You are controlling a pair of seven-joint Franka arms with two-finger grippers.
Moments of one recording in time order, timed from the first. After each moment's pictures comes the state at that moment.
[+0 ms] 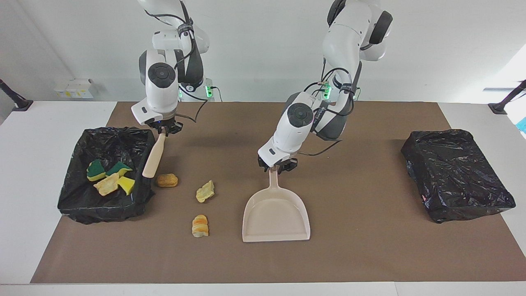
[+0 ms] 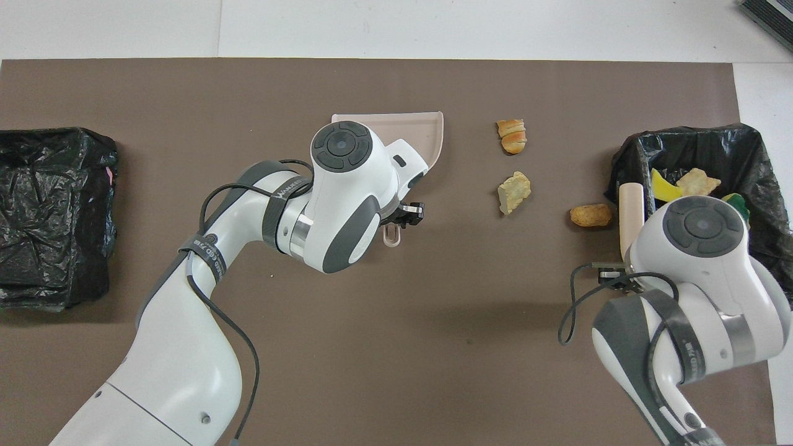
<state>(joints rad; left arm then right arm) -0.52 0.55 -0.13 -1.50 -0.14 2.04 -0.40 0.03 -0.09 0.09 -2.23 -0.32 1.90 0.38</state>
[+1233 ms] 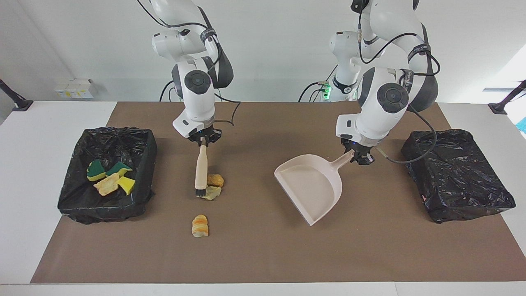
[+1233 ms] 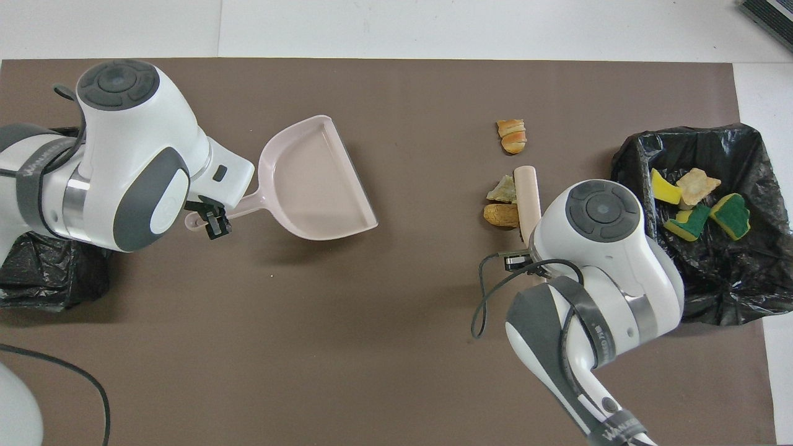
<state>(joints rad) -0.21 0.25 -0.09 -1.69 0.10 1.72 0.95 0.21 0.05 0.11 -2.04 -0.11 1.93 0.36</state>
